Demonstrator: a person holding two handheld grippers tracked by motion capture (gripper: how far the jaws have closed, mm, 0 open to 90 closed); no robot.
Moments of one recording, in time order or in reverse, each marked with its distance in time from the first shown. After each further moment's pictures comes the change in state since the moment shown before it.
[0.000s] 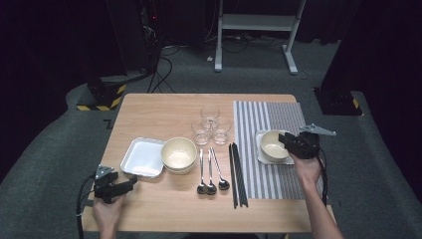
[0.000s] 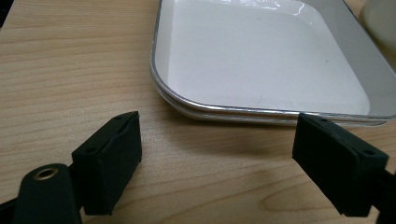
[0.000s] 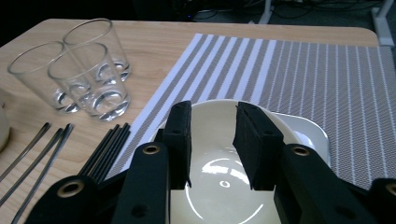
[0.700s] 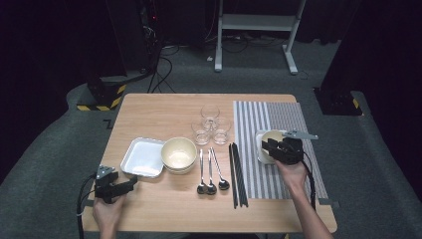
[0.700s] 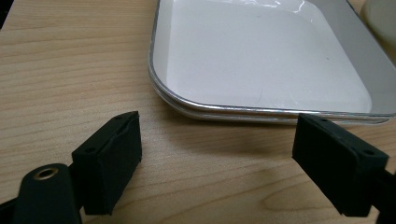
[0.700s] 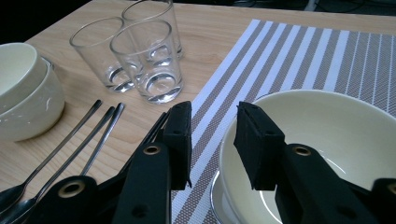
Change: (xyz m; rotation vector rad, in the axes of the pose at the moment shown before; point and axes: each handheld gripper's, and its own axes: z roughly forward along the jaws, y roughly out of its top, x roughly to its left) left arm -0.002 0.000 0.001 0.005 0.008 0.016; right arm 0.040 -0.011 0.014 0.038 0.124 -0.059
